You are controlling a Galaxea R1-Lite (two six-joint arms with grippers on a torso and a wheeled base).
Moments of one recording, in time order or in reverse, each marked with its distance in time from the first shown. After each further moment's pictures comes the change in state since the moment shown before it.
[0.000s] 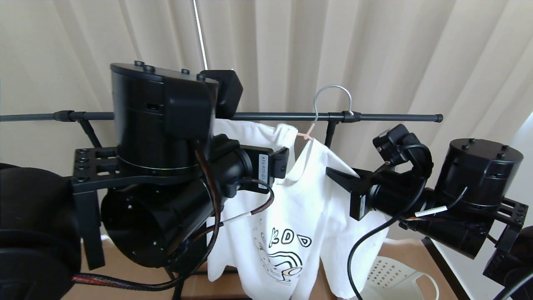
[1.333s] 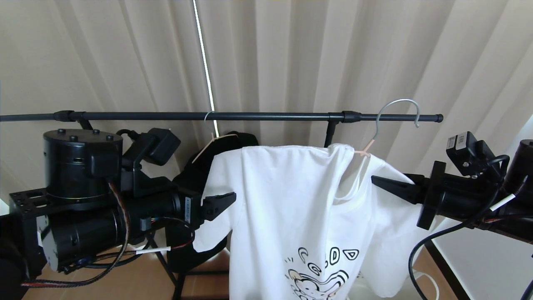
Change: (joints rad) left arm 0.375 -0.119 0.369 -0.112 -0.586 0.044; right arm -0.403 -0.093 0.117 0.005 0.619 -0.166
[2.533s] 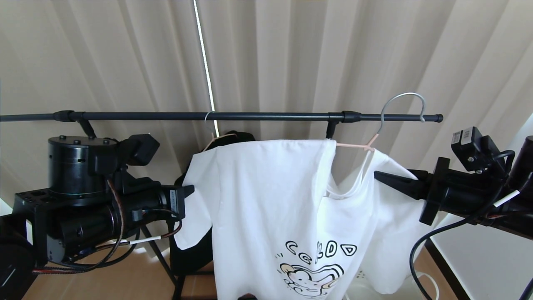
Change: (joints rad) left arm 0.129 0.030 0.037 -0.019 0.046 -0.094; right arm -0.019 -0.004 -0.014 -0.003 0.006 0.010
